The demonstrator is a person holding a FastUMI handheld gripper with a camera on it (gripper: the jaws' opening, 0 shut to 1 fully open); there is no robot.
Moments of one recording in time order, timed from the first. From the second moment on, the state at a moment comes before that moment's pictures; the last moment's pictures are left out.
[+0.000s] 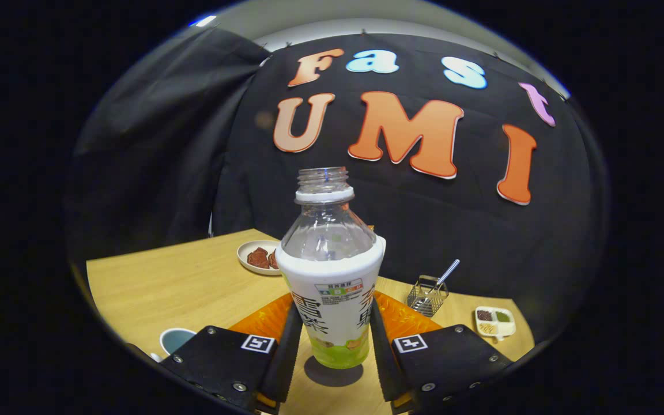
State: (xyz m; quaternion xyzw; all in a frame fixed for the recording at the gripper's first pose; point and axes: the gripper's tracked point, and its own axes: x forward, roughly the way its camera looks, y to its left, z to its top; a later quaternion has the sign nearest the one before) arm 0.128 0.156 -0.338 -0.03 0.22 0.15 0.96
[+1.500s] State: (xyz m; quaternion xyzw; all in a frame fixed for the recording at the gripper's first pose) arm 0.107 0.130 -0.408 0.00 0.26 0.13 0.96
